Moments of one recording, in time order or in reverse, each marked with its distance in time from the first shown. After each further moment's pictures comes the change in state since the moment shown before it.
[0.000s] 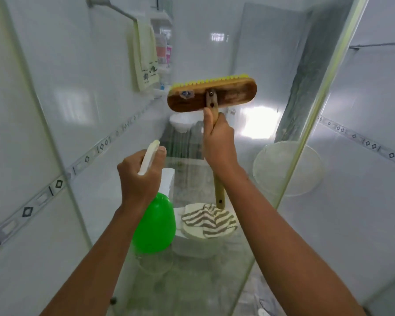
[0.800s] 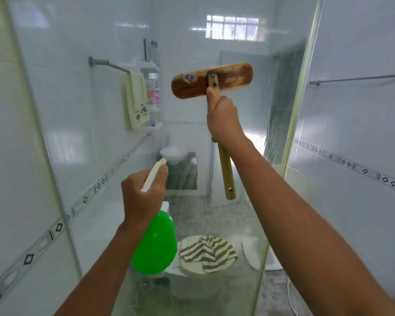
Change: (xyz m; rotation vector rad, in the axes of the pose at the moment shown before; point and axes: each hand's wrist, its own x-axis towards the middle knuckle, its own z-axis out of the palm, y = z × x) left_hand 0.026 0.041 -0.010 -0.083 -0.057 0.037; right_hand 0.075 -0.096 -0.054 -0.072 0.054 0.017
